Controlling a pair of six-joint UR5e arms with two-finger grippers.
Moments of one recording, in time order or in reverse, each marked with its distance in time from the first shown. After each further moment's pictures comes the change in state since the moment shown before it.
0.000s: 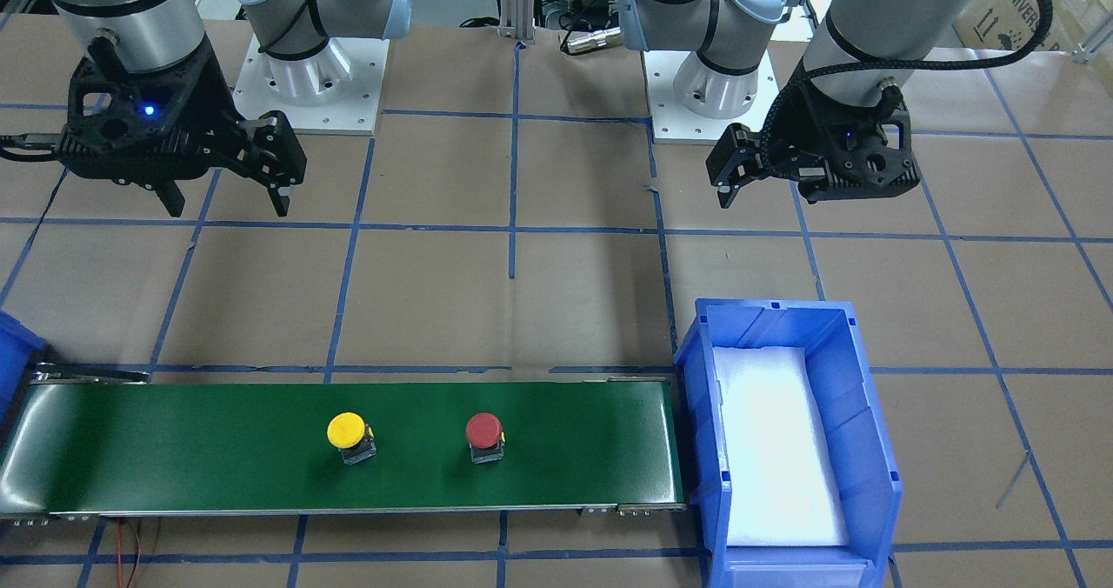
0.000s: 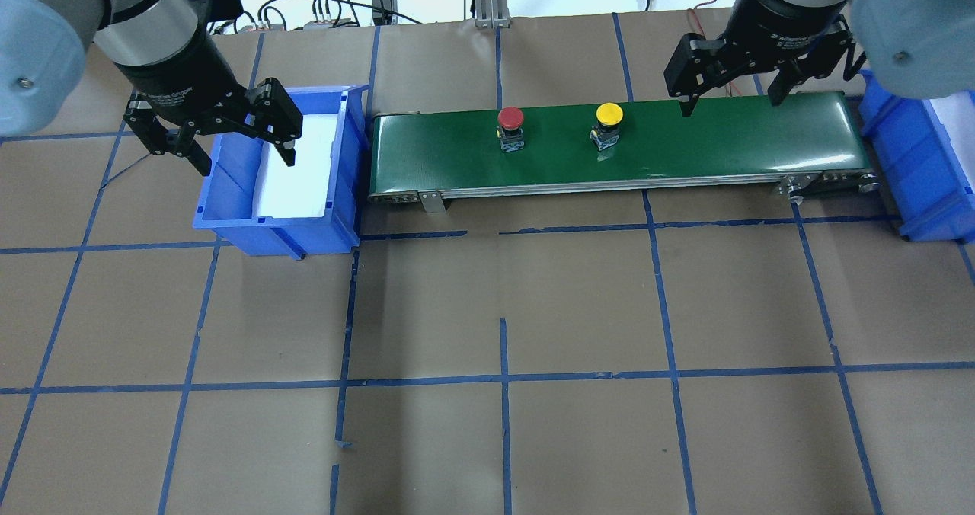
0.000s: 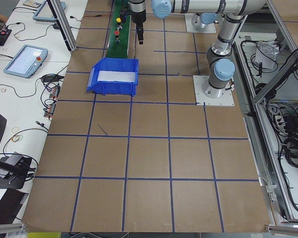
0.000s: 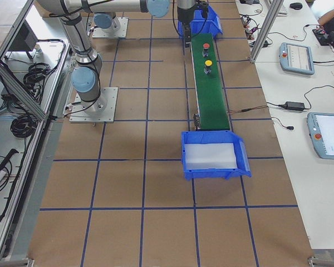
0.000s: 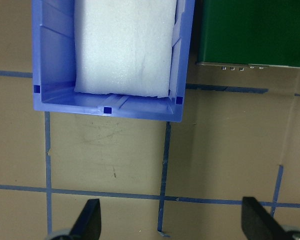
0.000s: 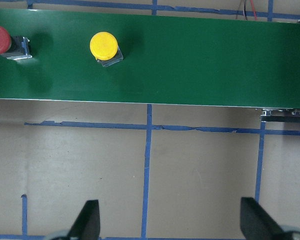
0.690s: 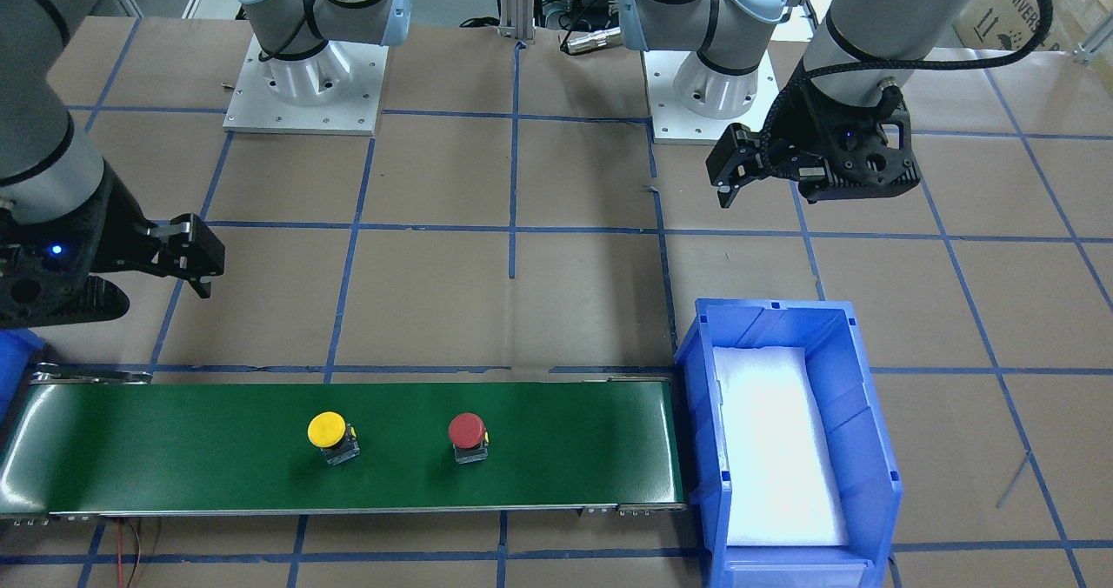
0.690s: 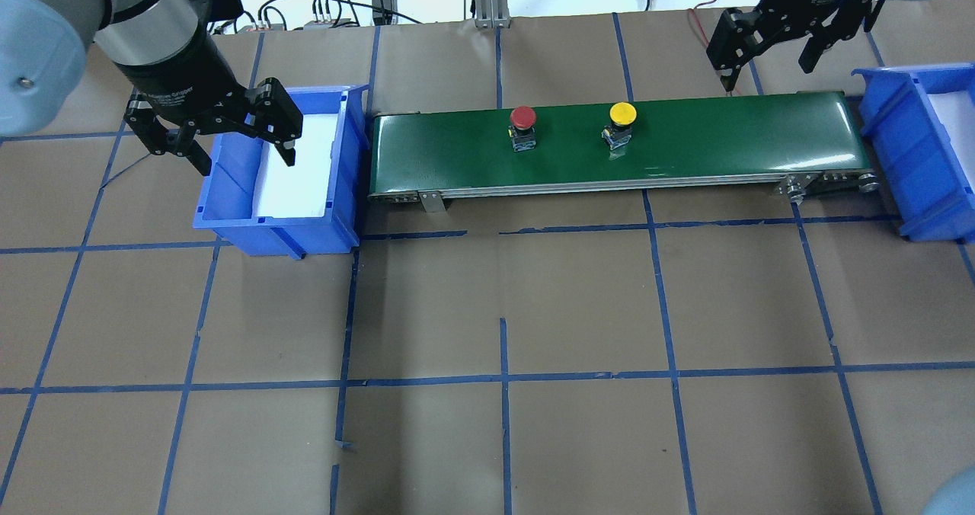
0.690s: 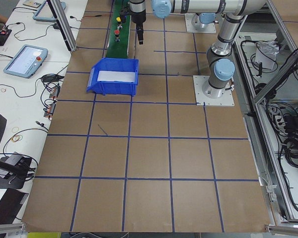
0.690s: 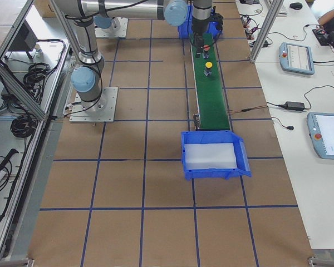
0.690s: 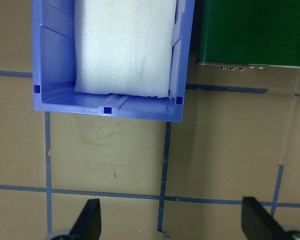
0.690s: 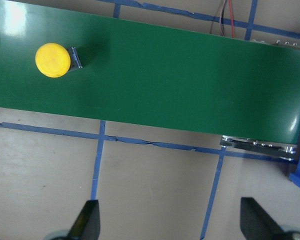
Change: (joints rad) left arm 0.000 0.000 0.000 0.000 0.000 0.000; right arm -0.097 0.221 -0.174 0.061 -0.062 -0.268
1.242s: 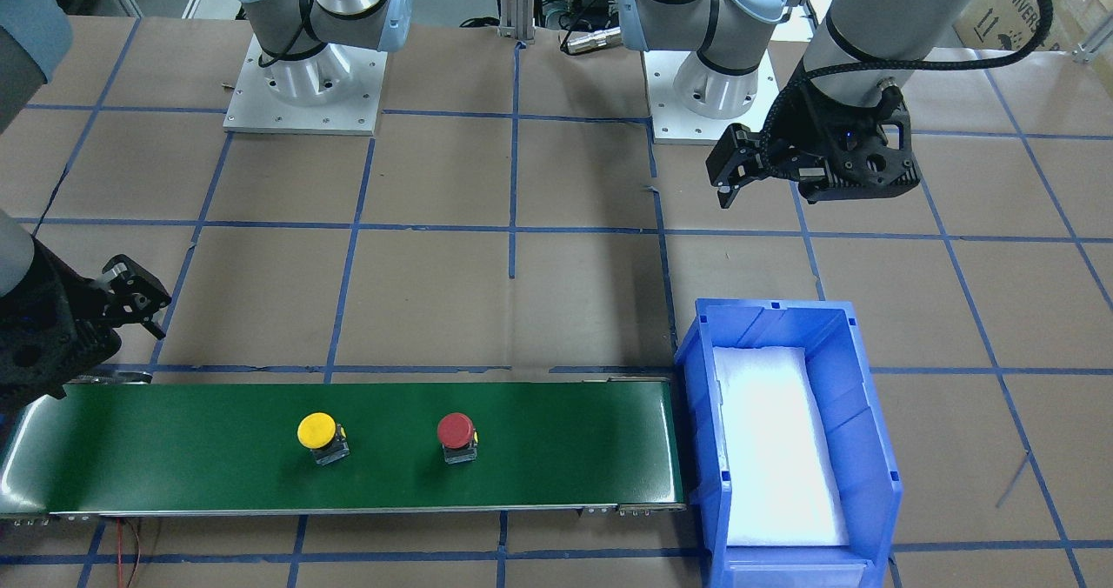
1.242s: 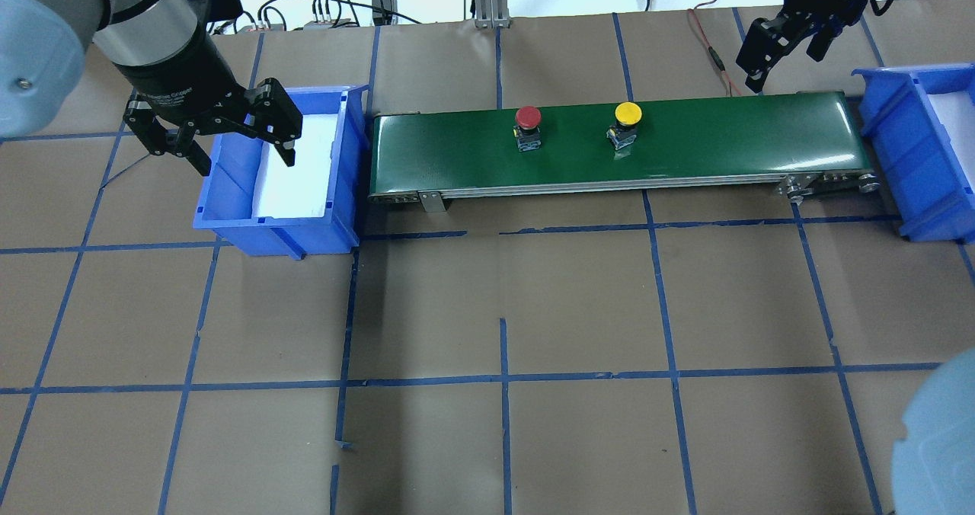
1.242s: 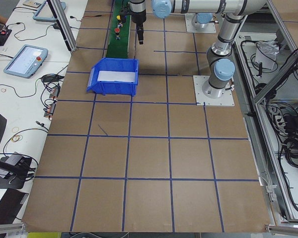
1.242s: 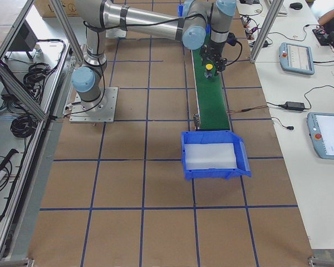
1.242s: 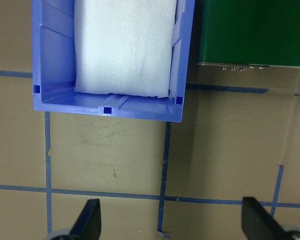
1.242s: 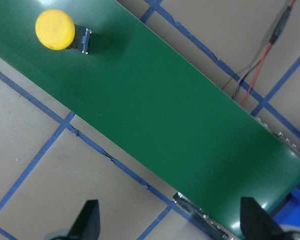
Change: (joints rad) left arm 0.000 0.000 0.000 0.000 0.000 0.000; right arm -0.078 0.087 -0.021 -0.095 0.074 -0.627
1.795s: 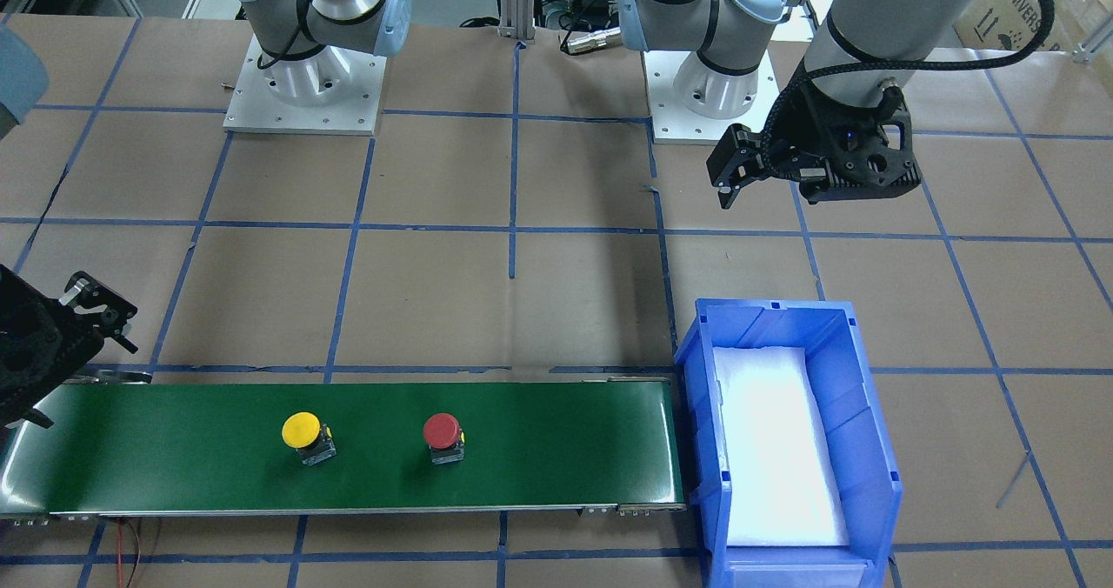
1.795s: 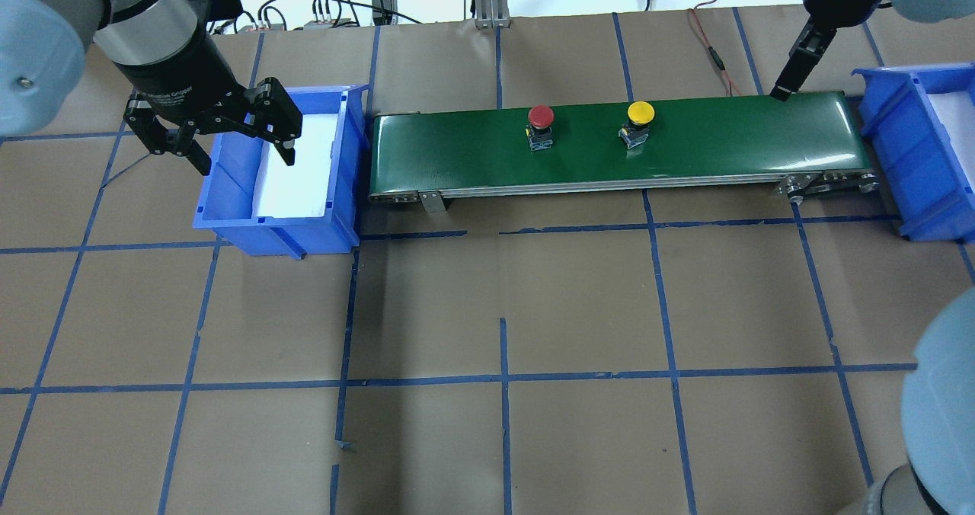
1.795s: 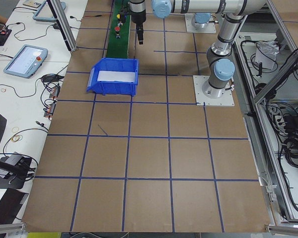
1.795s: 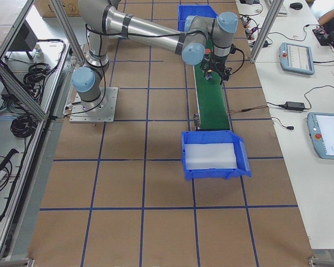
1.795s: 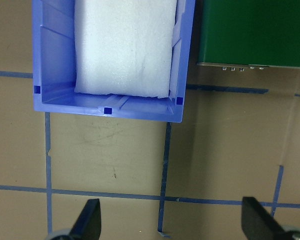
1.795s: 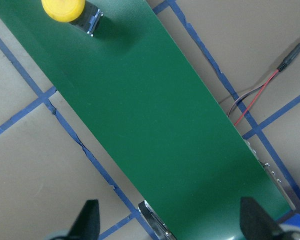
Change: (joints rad) left arm 0.001 0.000 0.000 0.004 0.000 0.001; right arm -0.064 0.015 0.061 -0.092 0.028 -0.257
